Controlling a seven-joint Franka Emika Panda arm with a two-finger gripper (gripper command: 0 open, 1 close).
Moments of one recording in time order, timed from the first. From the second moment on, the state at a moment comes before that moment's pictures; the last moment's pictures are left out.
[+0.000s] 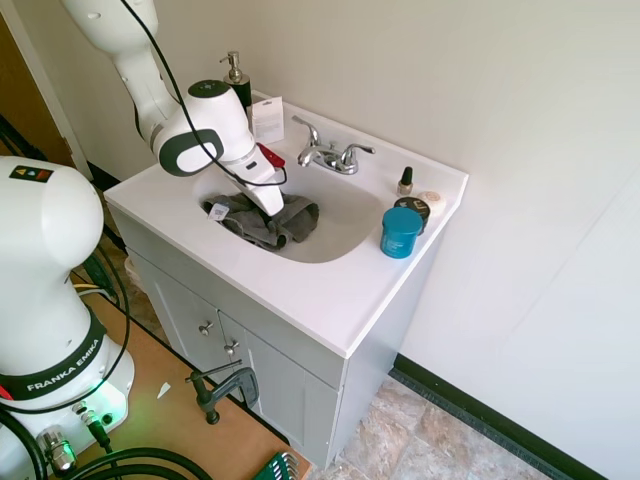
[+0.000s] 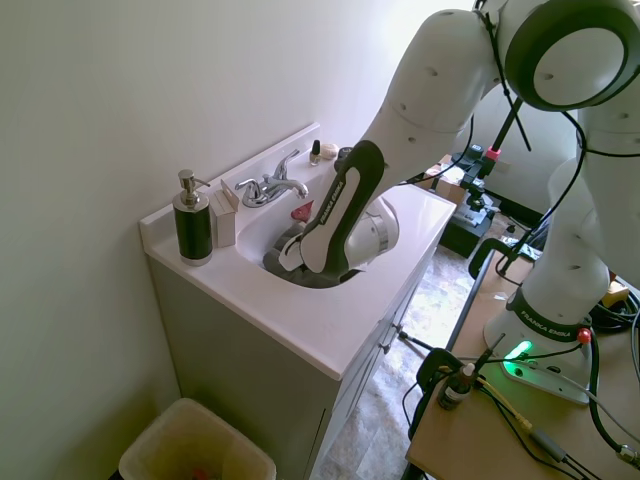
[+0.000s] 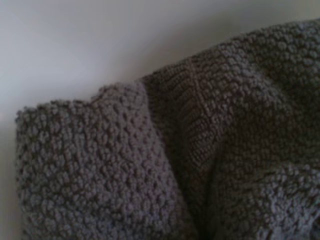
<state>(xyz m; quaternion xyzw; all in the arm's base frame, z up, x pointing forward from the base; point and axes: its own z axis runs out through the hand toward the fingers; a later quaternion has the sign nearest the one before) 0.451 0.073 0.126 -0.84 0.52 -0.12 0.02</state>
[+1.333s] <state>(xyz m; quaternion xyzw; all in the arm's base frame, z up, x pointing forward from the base) 0.477 0.096 0.198 -0.77 0.60 0.06 0.19</state>
